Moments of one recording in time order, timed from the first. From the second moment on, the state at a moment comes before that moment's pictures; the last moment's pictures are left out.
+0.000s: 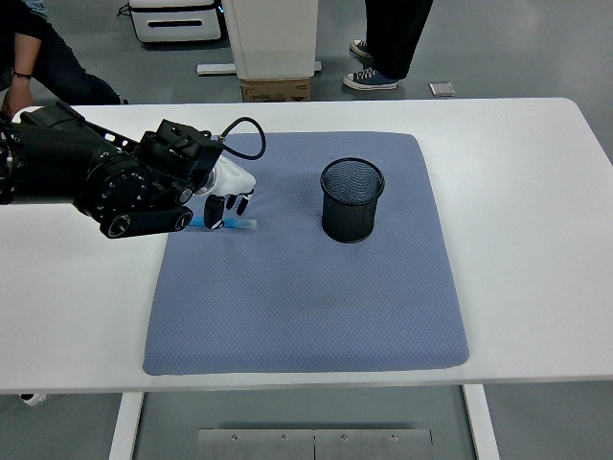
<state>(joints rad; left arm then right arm) -1.72 0.08 0.91 -1.07 0.80 -0.03 0.18 0.04 0.00 0.23 0.21 -0.09 0.05 0.16</state>
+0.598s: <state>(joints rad) -1.71 0.07 0.94 -1.08 0.80 -0.02 0.19 0.04 0.00 0.23 0.21 -0.09 0.05 0.16</state>
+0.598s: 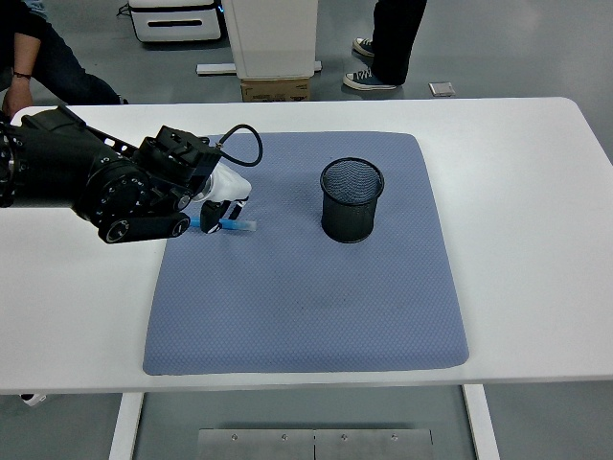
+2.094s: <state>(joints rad) -1.78 0.08 0.87 -1.16 0.72 0.01 0.20 0.04 0.00 0.23 0.21 -0.09 0.05 0.16</state>
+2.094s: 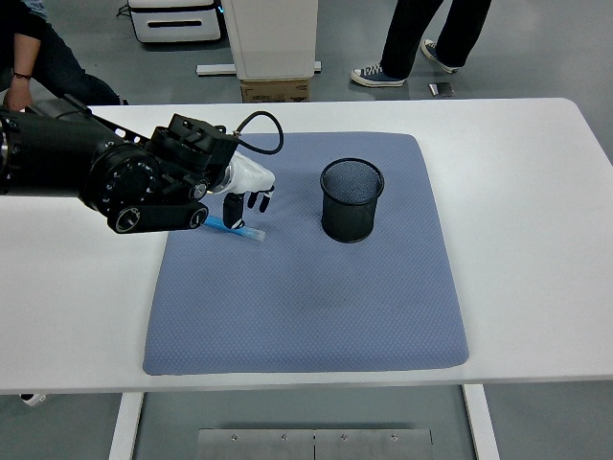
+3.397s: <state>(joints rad) -1.78 0.10 1.02 -1.32 0.61 0.34 0.21 0.04 0.00 0.23 0.21 -0.09 0.05 0.16</state>
